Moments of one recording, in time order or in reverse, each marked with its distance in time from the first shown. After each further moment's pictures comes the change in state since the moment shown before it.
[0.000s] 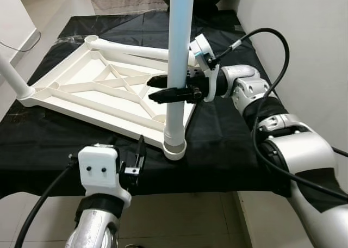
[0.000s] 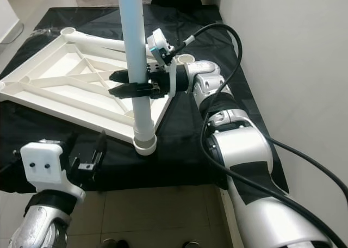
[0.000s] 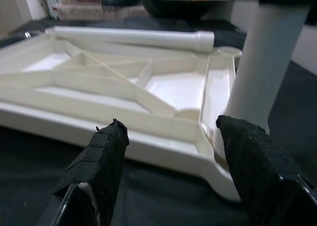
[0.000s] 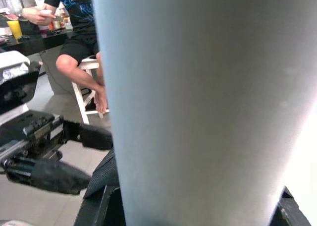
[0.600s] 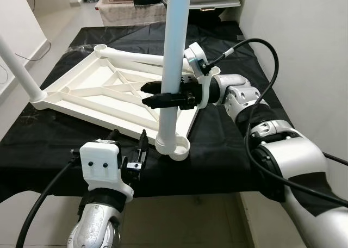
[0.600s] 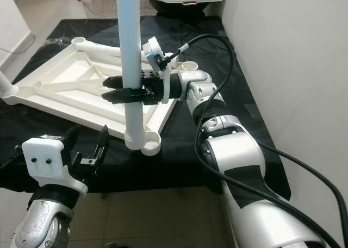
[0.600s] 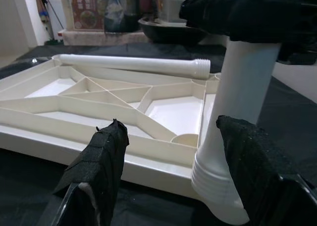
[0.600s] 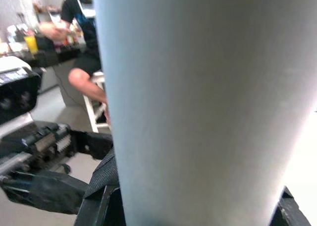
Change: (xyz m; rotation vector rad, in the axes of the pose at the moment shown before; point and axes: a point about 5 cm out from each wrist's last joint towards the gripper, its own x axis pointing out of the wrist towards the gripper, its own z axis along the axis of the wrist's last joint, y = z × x) left arm 0.009 -0.003 0.011 -0.013 -0.066 -0.019; right arm 0.016 0.001 -0.008 0.047 -0.056 0.016
